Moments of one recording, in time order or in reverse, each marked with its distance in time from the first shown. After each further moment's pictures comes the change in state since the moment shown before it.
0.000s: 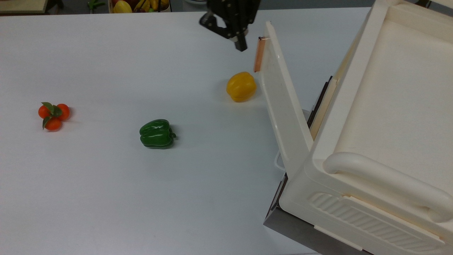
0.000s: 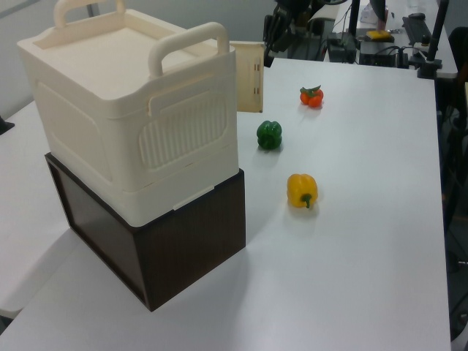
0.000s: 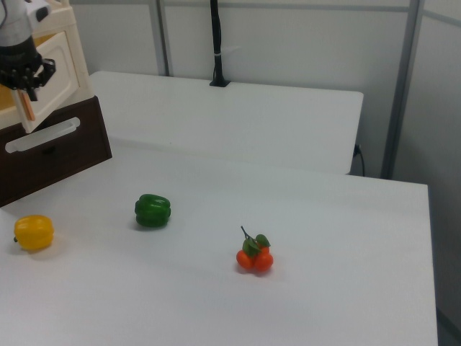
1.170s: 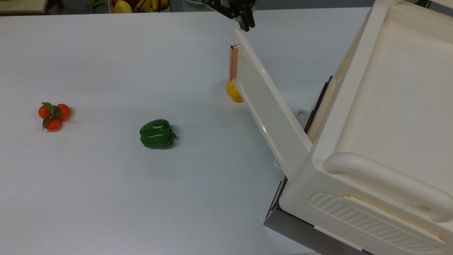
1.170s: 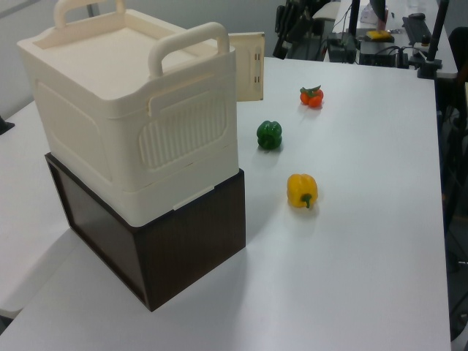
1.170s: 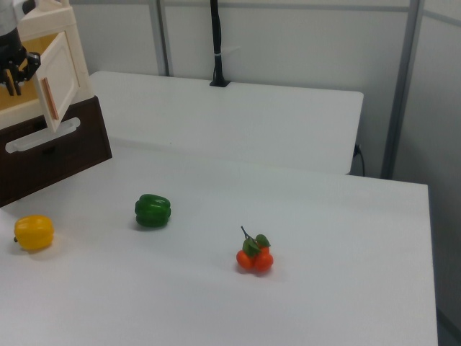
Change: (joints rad) arm 0.005 -0.059 0.000 -0.013 0.066 -0.064 0.012
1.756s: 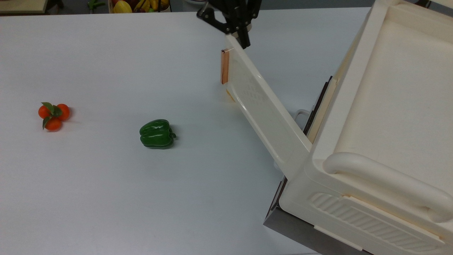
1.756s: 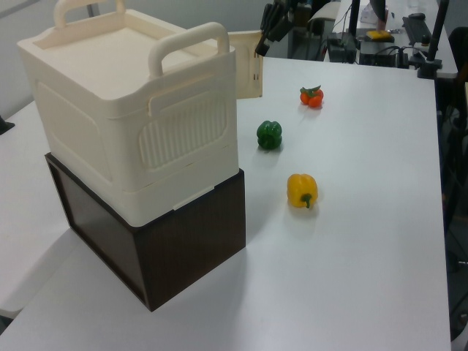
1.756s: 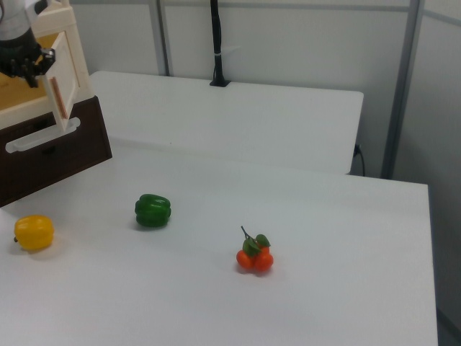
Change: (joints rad) arm -0.016 0.030 0.004 -0.018 -0.001 0.179 0.022
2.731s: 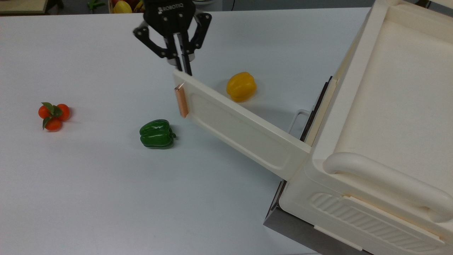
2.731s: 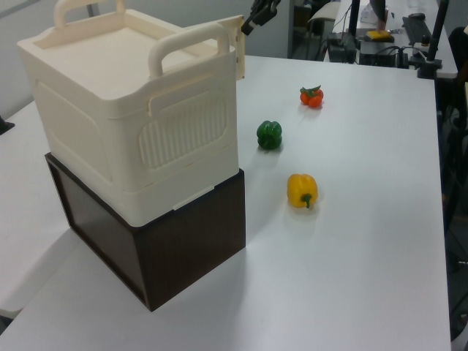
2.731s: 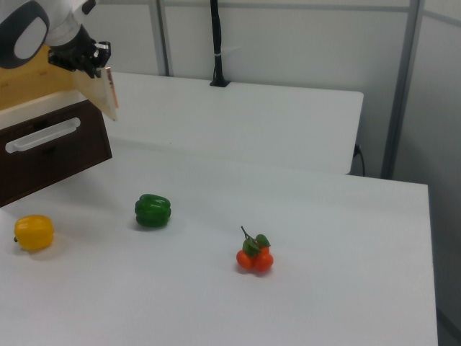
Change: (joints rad) arm -0.016 0.057 -0.103 -0.006 -0.042 0.268 -0.004
